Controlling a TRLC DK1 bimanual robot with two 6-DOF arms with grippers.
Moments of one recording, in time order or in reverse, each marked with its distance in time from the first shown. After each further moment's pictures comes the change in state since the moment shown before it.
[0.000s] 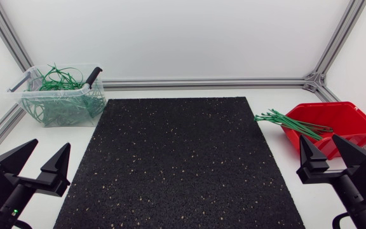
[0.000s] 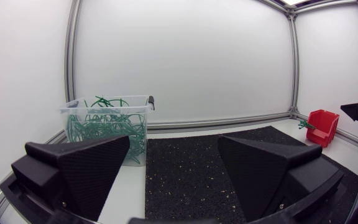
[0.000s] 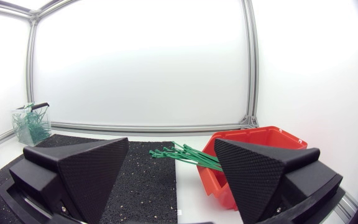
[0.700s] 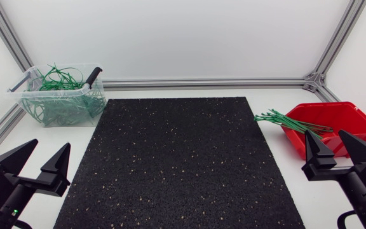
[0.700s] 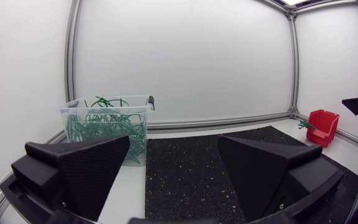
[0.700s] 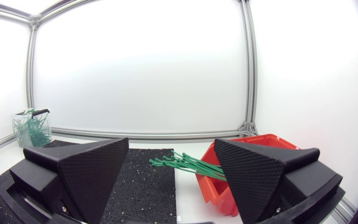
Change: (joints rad) left arm 0.000 0.000 0.000 0.000 0.000 0.000; right arm -0.002 0.000 0.047 -0.015 0.004 0.000
